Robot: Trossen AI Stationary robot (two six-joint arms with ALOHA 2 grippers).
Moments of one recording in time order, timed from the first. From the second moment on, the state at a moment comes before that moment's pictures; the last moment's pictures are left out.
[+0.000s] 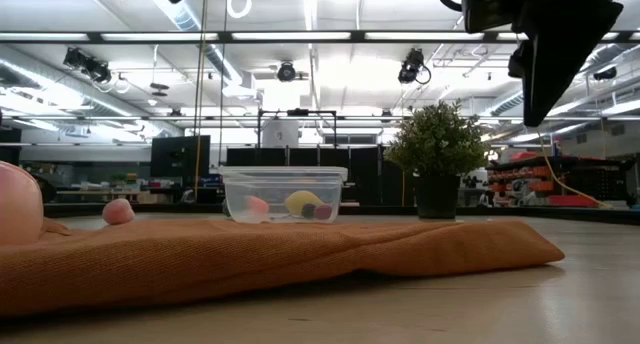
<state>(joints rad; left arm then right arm) -0.27 1.15 1.13 -0.69 0.00 -0.28 0.40 1.43 1.05 -0.87 0.10 0.79</state>
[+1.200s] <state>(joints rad) -0.64 1.71 1.25 -0.83 0.05 -0.51 0.39 1.43 1.05 -0.88 0.21 0.76</state>
